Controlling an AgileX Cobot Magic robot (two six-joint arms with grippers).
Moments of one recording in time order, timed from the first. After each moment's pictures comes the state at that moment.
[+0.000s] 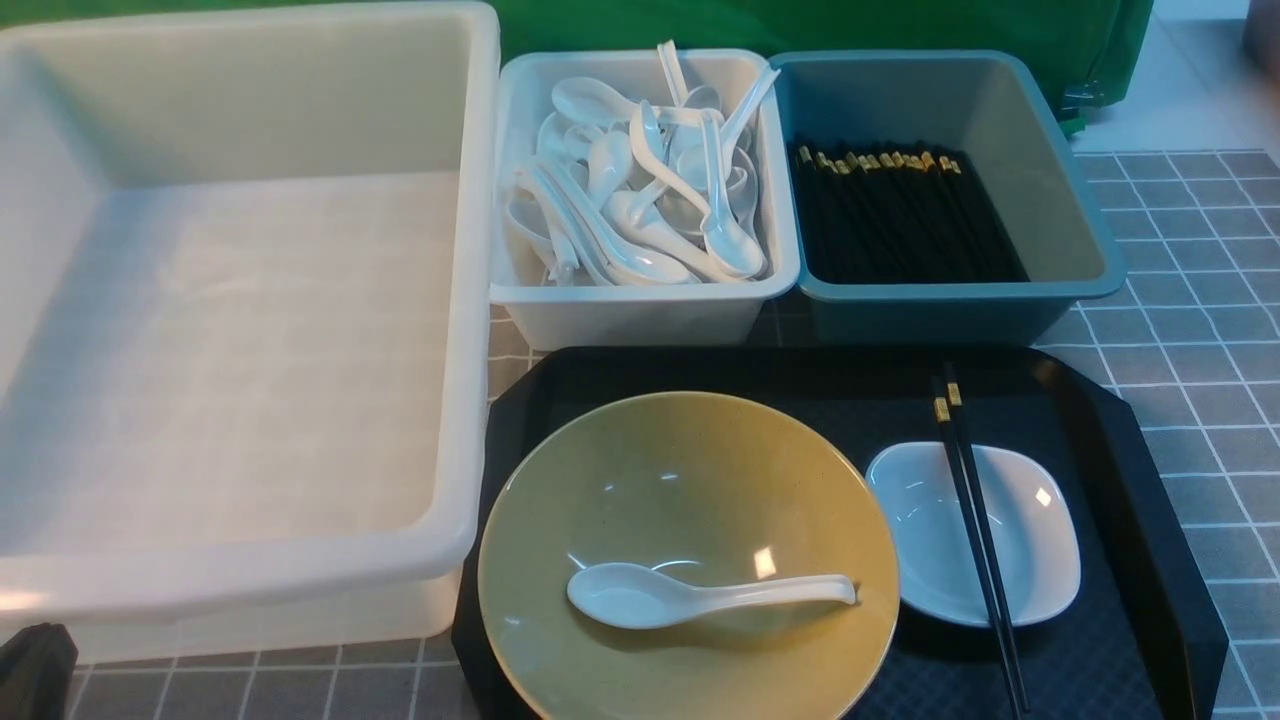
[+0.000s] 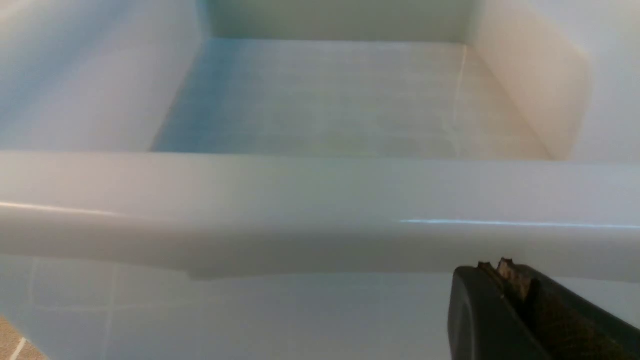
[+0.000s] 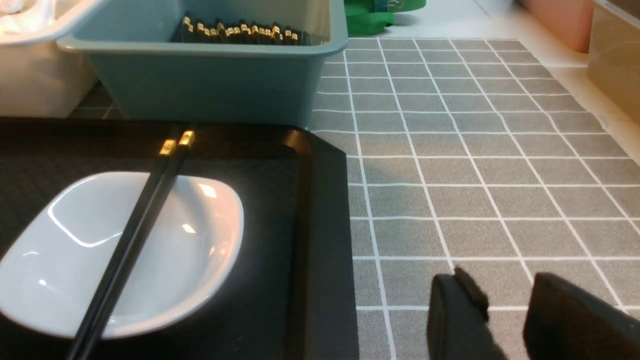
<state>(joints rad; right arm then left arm) -0.04 -0.01 0.03 -0.12 0.32 0.13 0.07 -0.01 0.03 -0.02 0.32 -0.04</state>
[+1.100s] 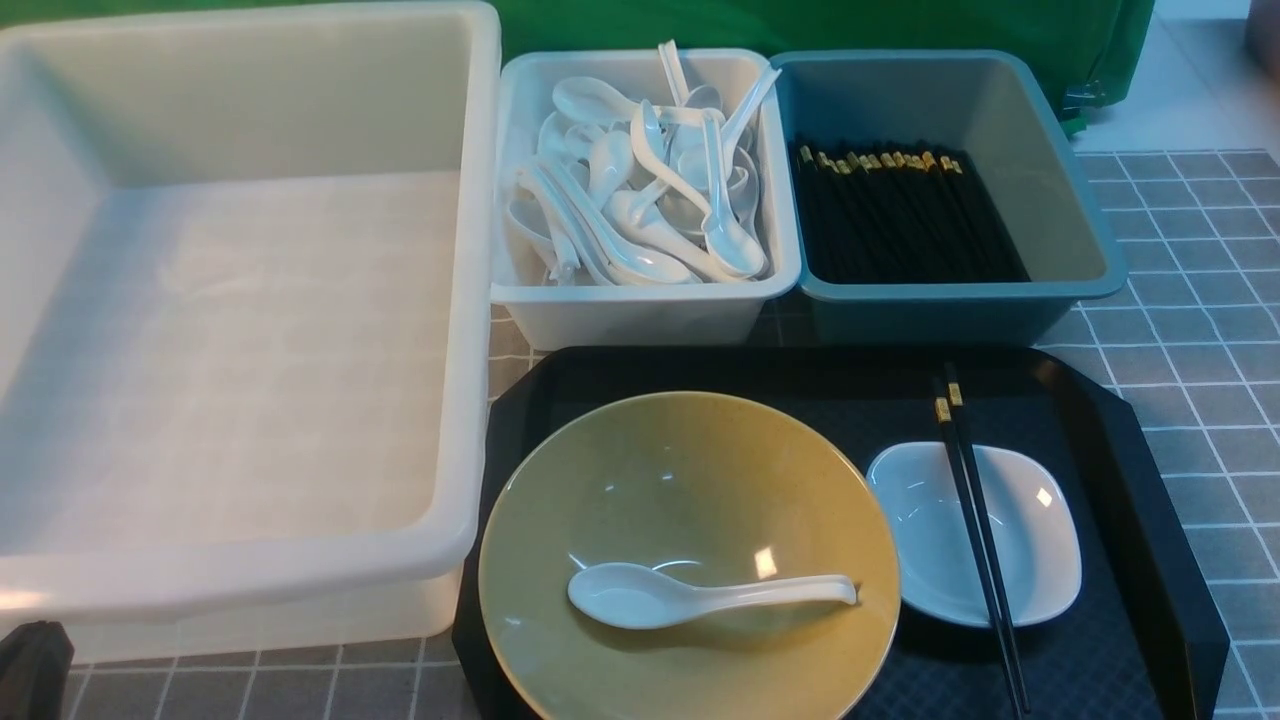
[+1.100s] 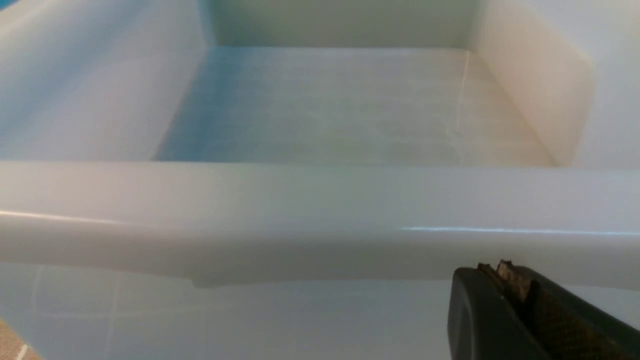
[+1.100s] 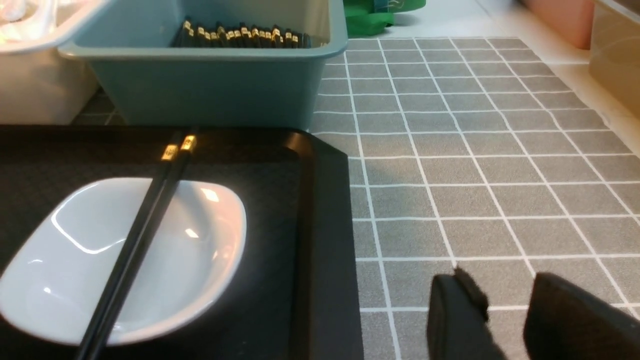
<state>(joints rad) -0.04 -0.01 0.03 -0.12 0.32 0.16 0.07 -0.01 0.03 -0.03 0.29 -0.04</state>
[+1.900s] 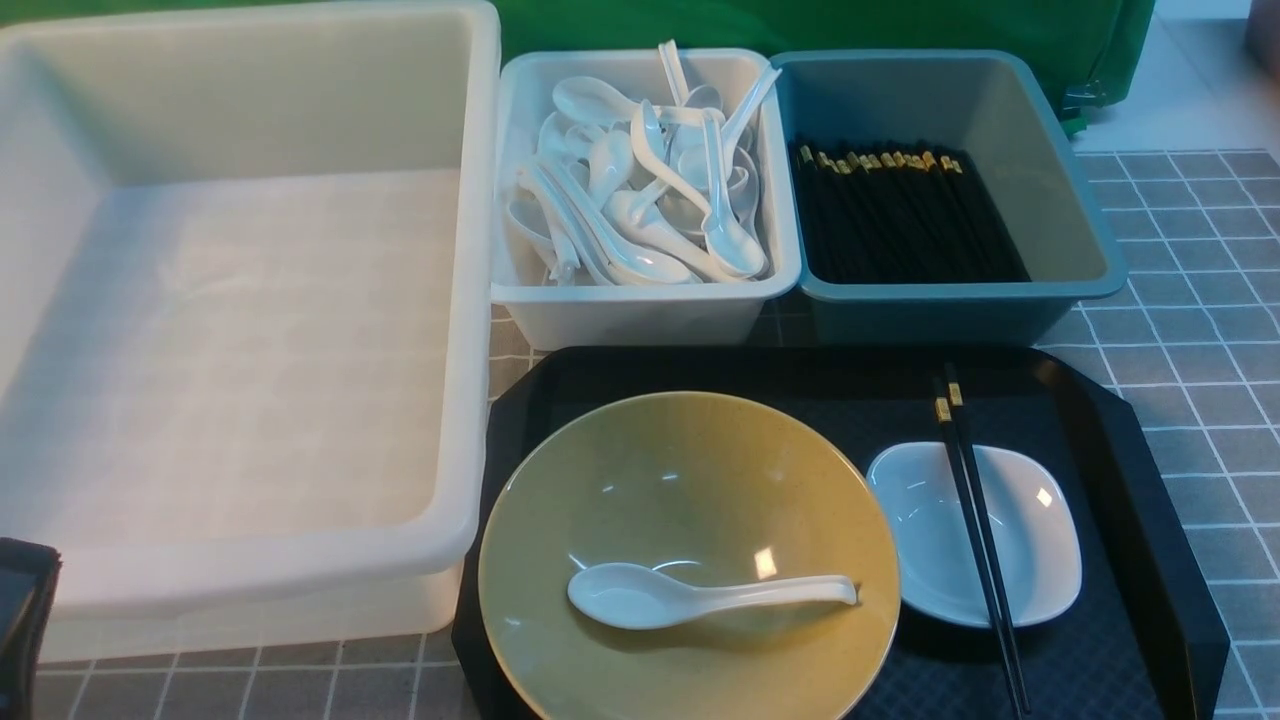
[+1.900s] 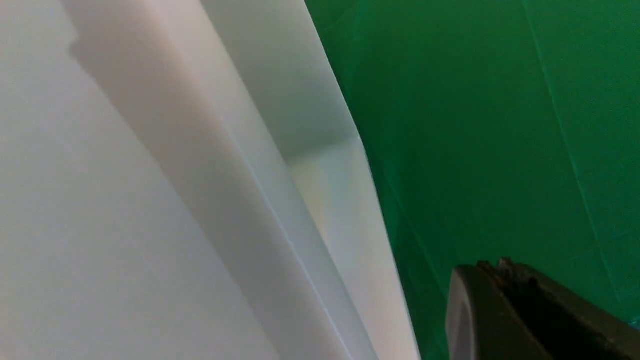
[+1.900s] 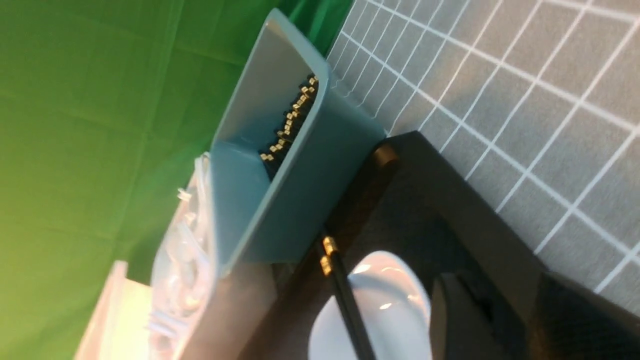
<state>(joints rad) -0.04 -0.01 0.03 0.08 0.32 1.02 0.07 -0.01 0.03 -0.95 0.08 -0.27</state>
